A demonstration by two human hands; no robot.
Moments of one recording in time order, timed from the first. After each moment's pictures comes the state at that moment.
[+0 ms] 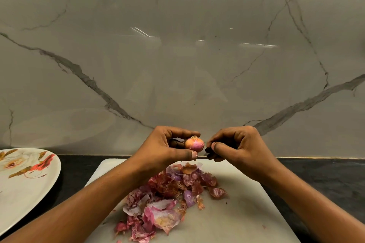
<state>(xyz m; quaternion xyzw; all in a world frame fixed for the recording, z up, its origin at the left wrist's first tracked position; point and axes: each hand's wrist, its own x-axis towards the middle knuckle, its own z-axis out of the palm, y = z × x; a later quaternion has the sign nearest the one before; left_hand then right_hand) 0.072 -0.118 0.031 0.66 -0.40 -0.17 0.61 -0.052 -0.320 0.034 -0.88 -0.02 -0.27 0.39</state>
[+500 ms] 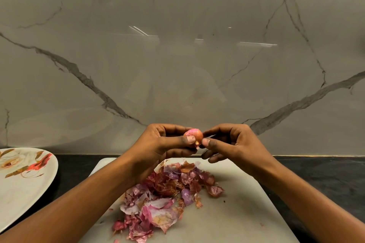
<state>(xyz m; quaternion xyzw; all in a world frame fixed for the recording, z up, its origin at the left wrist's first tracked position) 0.071 -0.116 0.037 0.59 -0.36 -0.26 0.68 -0.055 -0.310 0.043 -0.83 0.00 -0.21 0.52</state>
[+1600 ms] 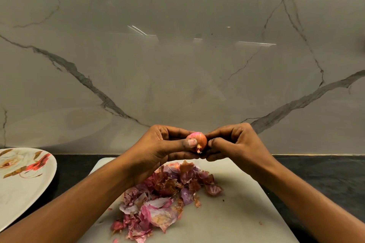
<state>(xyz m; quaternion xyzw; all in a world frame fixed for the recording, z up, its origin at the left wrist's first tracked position) 0.063 -0.115 0.041 0.57 -0.38 -0.29 0.67 -0.056 -0.309 0.043 -0.82 -0.02 -0.23 0.53</state>
